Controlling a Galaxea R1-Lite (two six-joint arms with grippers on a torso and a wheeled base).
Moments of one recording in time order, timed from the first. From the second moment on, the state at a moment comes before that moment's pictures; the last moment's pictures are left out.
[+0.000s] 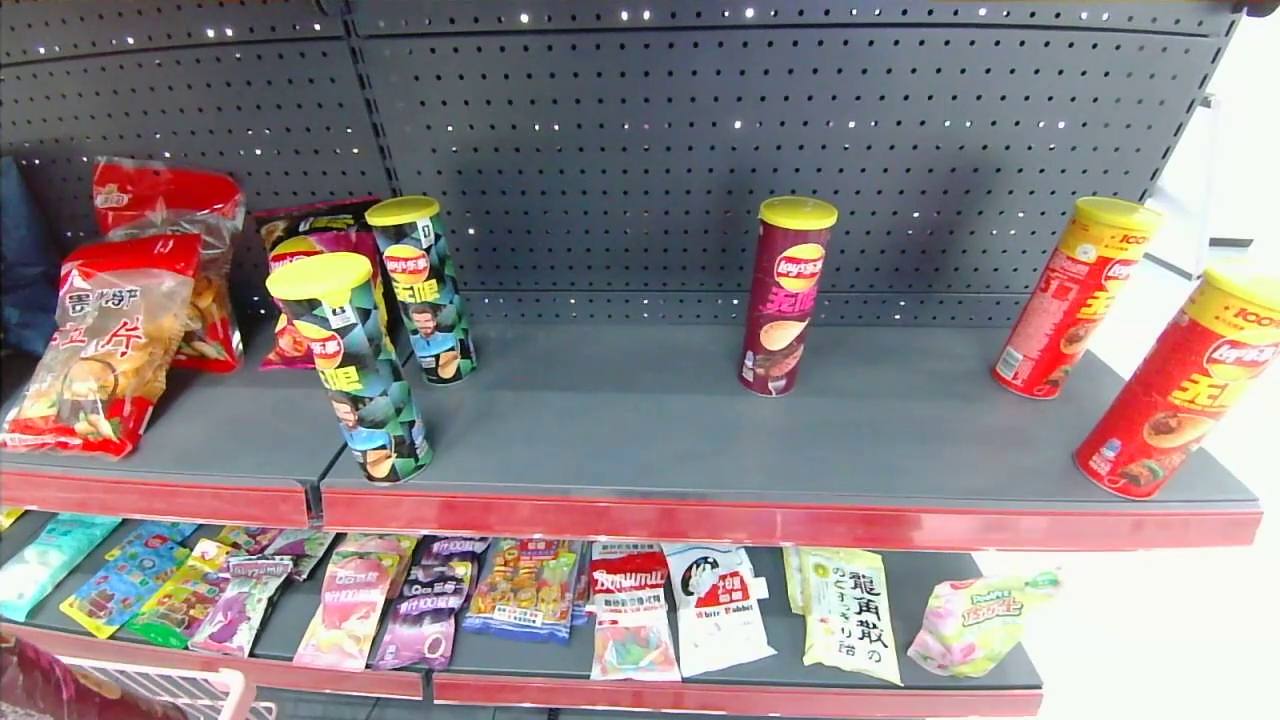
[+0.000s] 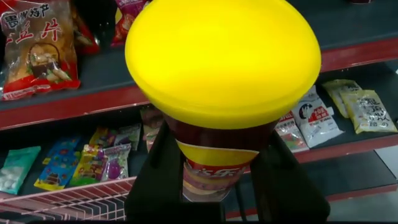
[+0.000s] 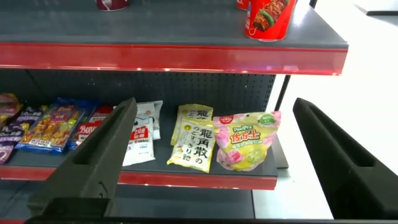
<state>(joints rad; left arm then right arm) -0.04 0.30 -0.45 0.26 -0.09 0.15 0.00 0.01 0.00 0.00 0.00 -0.01</state>
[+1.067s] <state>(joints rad) -0.05 0.31 -0.45 0.26 -0.14 0.19 0.02 0.18 -0.28 -0.03 0.08 0.03</state>
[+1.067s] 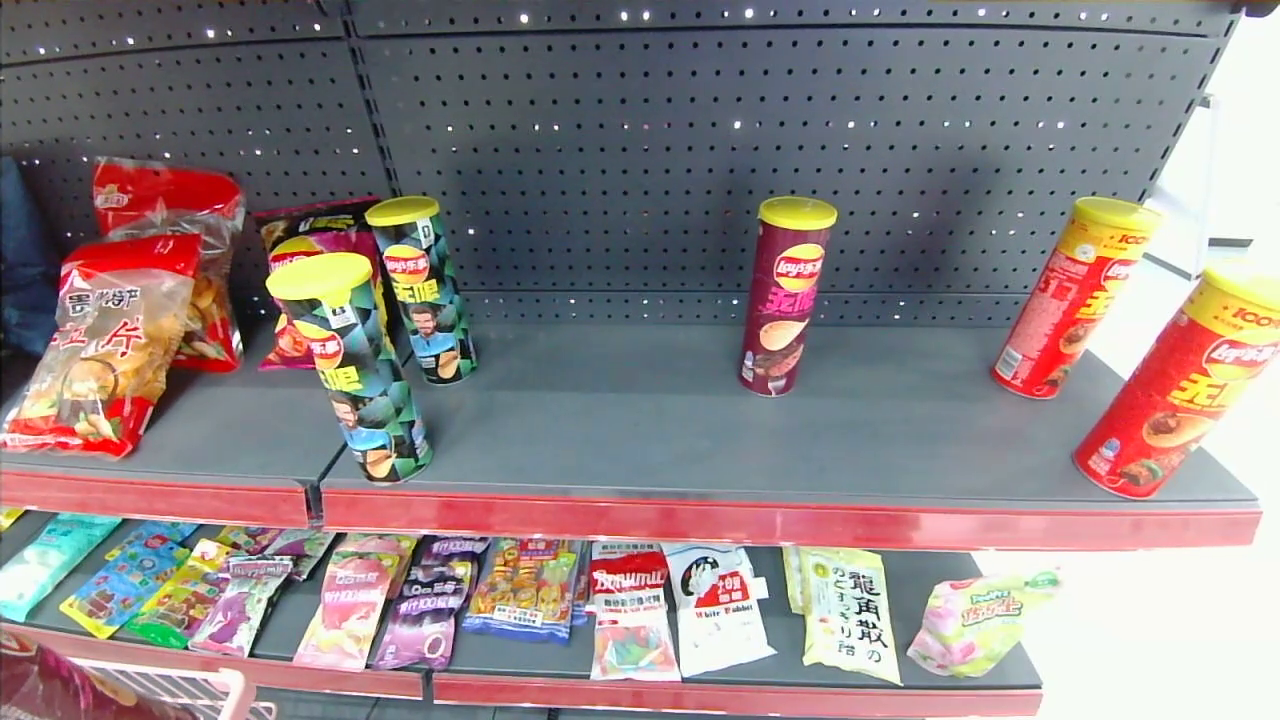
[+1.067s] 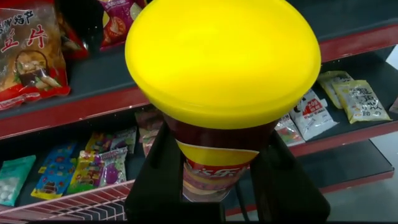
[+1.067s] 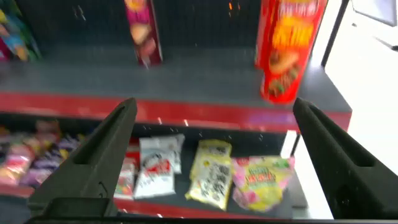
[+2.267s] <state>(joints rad) -0.04 0.30 -0.47 0.25 -0.03 0.20 0.39 1.57 -0.91 -0.47 0.07 -0.05</state>
